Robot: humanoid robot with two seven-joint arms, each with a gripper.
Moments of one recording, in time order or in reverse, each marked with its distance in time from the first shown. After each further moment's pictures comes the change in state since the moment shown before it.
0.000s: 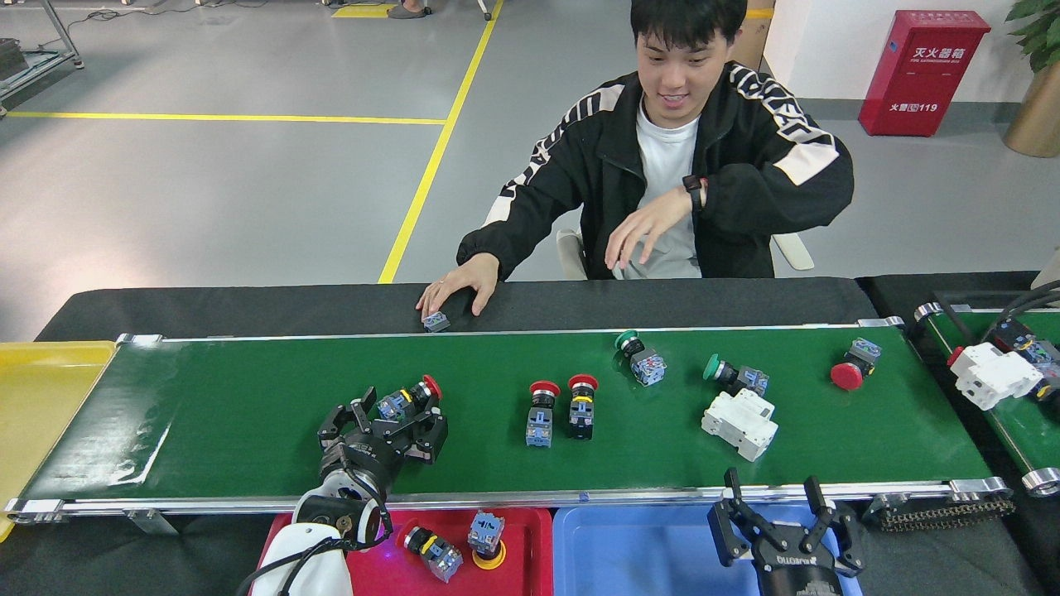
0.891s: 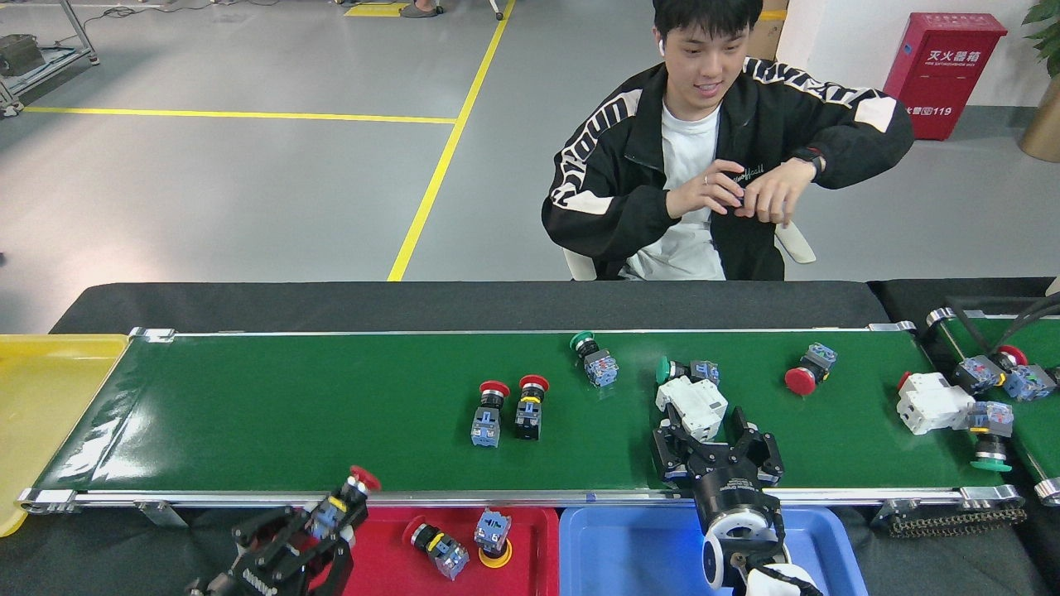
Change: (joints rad) left arm 0.603 0.160 0.275 -0.560 0.186 -0.654 0.006; right arm -0.269 0.014 0.163 0.339 -0.010 0.046 0.025
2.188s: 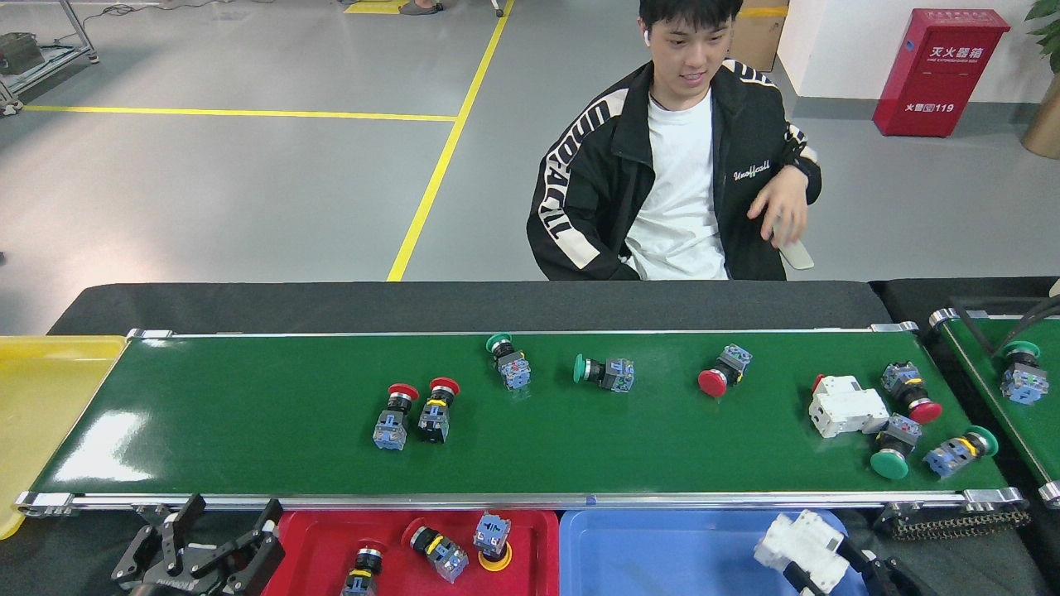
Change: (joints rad) left arm -0.154 -0.118 0.126 0.041 -0.078 0.344 -0.042; right arm 0.505 -0.210 -0.476 -0.350 -0.149 -0.912 0.009
